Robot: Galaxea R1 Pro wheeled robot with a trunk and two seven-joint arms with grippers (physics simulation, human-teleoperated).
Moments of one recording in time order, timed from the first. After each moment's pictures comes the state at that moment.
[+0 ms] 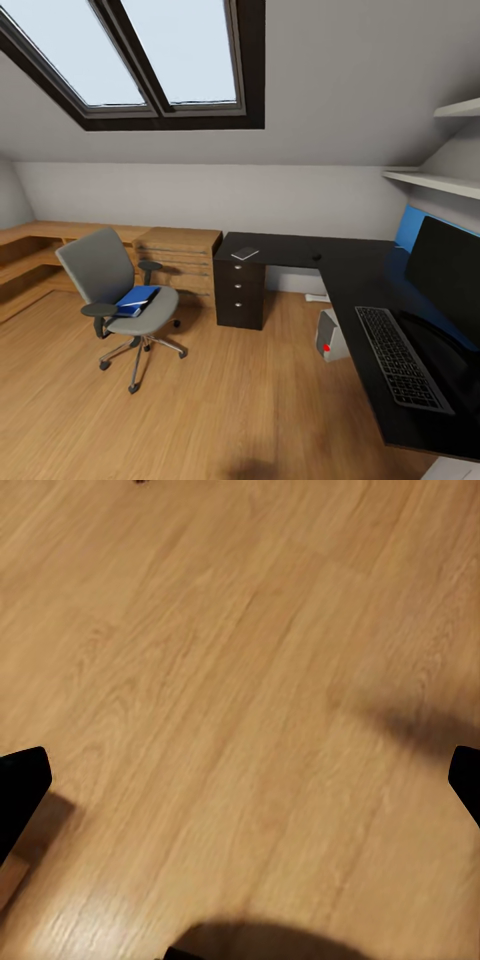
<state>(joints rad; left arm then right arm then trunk) -0.16 -0.02 0.03 -0.22 0.25 -0.44 0.08 -0.27 0.02 0.05 -0.03 -0.17 -0.72 -0.12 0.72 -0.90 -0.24</state>
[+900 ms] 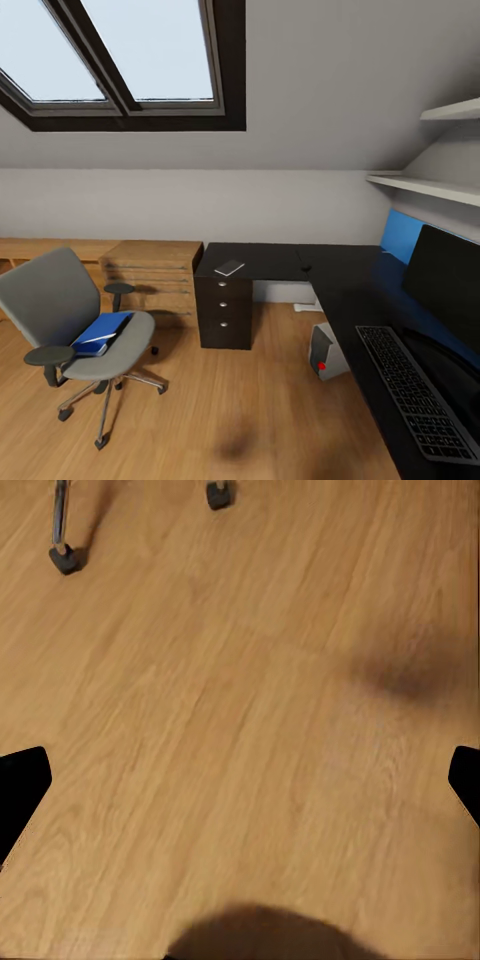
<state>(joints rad) -0.16 -0.03 0.03 -0.22 0.25 -0.44 0.08 -0.27 0.02 0.05 -0.03 -0.17 -0.72 -0.12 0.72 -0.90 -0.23</state>
